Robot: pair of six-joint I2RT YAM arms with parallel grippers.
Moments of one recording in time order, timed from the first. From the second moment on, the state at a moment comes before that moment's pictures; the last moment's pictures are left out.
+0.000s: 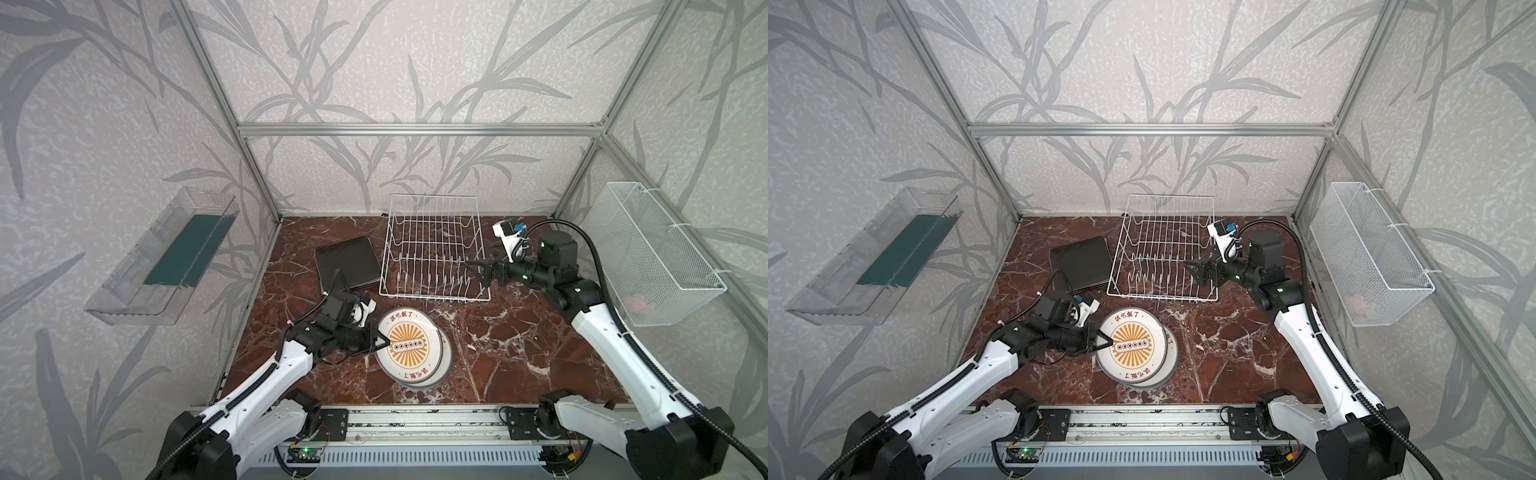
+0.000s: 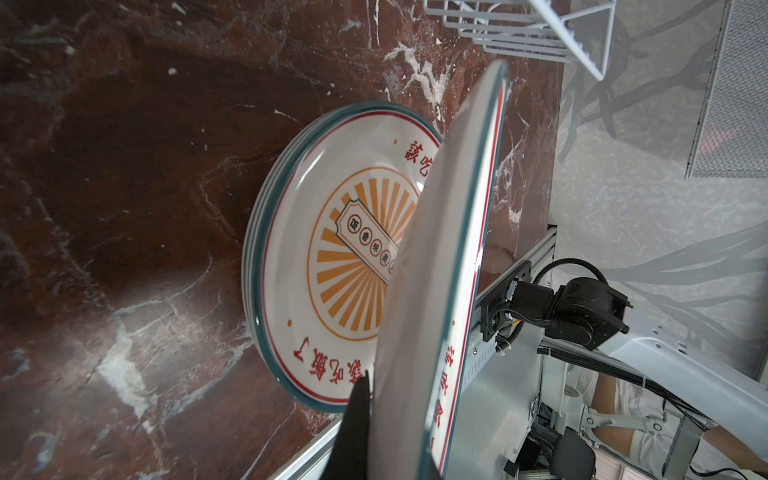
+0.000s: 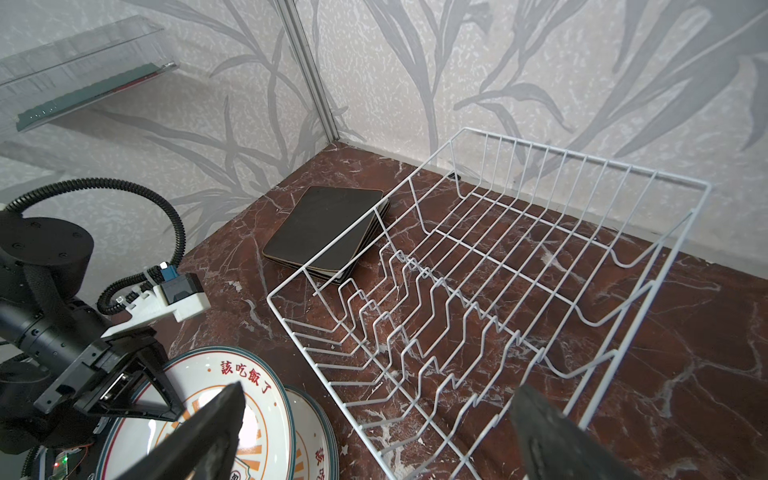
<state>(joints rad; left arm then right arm) -0.48 0.99 0.56 -0.51 0.61 -0.69 0.24 1.12 1.02 -0.32 -0.57 0.01</state>
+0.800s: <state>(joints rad) -0.54 1.15 0.49 -0.27 0.61 -0.80 0.24 1.14 1.02 -0.30 -0.57 0.03</state>
